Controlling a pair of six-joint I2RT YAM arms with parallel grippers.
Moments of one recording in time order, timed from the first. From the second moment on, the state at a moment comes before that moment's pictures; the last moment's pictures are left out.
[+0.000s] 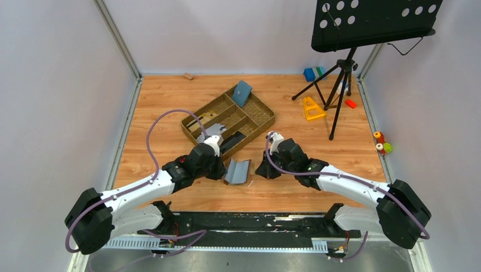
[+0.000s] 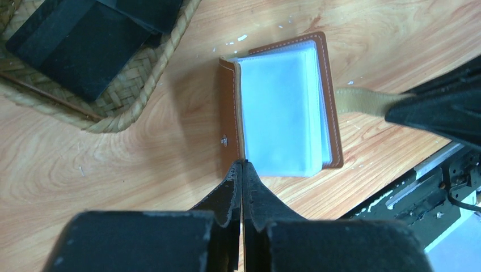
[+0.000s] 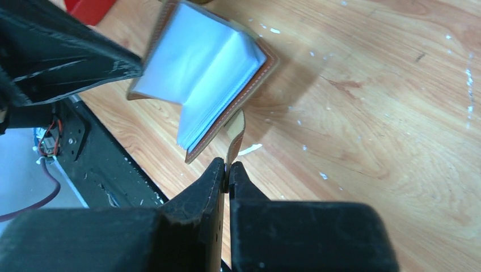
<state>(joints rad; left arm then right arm) -0.81 1.07 0.54 -0.20 -0.02 -0.58 0.82 1.18 0.57 -0.02 -0.19 0.52</state>
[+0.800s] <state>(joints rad) -0.80 1.00 0.38 -0.16 -0.01 -0.65 0.76 1.23 0.47 0.04 -0.21 0.62</state>
